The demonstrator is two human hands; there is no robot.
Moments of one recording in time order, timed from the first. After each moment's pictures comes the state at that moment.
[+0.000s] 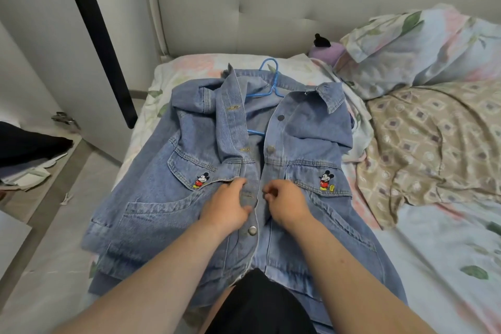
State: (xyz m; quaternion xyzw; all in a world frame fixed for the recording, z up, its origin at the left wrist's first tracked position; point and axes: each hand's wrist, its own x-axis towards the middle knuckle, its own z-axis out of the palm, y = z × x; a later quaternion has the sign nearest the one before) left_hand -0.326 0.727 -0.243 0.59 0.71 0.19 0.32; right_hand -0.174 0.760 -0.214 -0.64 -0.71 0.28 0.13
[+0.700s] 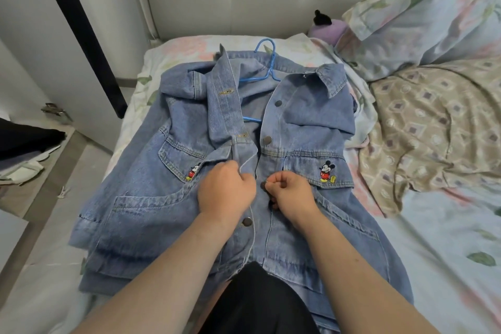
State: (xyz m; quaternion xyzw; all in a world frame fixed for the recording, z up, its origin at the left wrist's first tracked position) left_hand -0.305 0.728 -0.212 0.56 0.77 0.29 0.13; right_hand -0.161 0.754 -0.230 -0.63 -0.53 0.48 0.31
